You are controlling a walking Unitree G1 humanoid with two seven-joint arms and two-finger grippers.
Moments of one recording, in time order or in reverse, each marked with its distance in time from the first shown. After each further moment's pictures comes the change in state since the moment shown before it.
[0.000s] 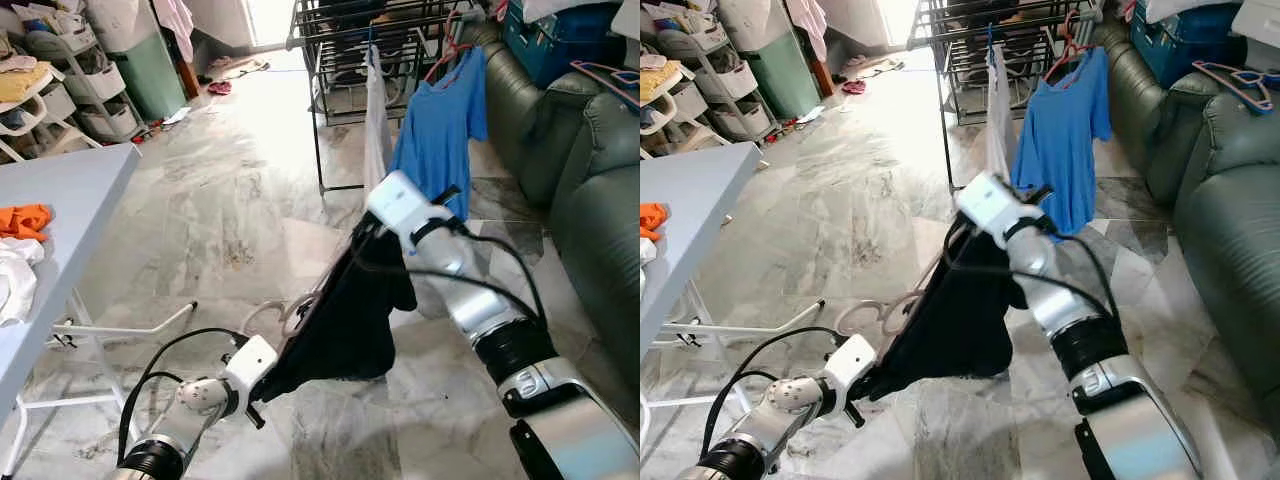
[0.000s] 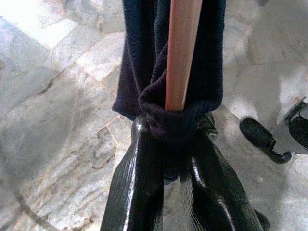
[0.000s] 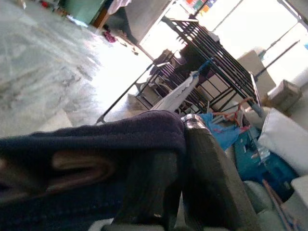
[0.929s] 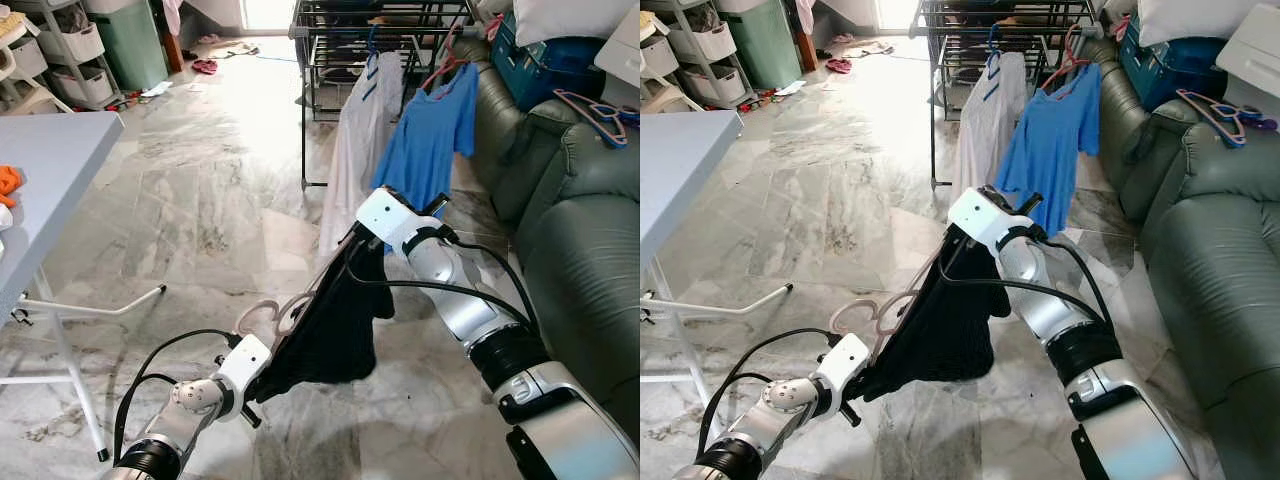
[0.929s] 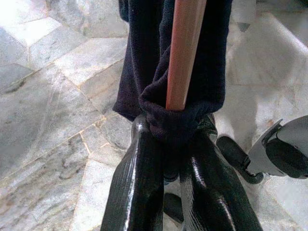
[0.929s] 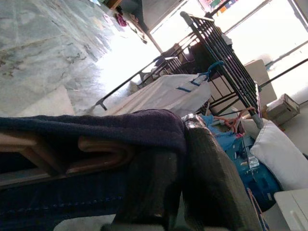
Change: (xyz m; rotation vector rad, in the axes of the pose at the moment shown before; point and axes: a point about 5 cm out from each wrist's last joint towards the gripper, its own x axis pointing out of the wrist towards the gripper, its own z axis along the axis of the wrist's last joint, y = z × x) left arm 0.000 0.001 -0.002 -0.033 0.009 0.008; right arm -0.001 0.008 -0.002 -0.027 0.005 0.025
